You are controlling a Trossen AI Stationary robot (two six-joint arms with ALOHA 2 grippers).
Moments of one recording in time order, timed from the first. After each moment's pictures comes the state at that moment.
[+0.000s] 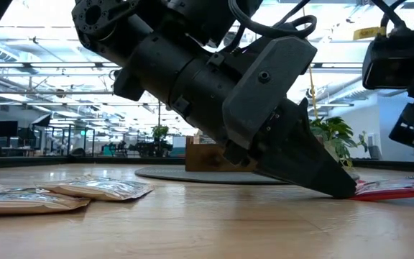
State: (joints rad) left arm -0.34 2.30 1.33 0.29 -0.04 -0.21; right arm 0.63 1.41 0.49 0.06 0.15 1.05
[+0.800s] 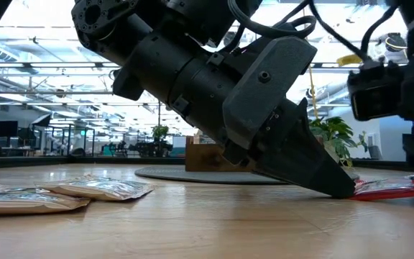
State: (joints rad) left arm -0.34 2.30 1.33 0.29 -0.04 -0.21; right arm 0.54 1.50 0.49 0.16 -0.06 1.29
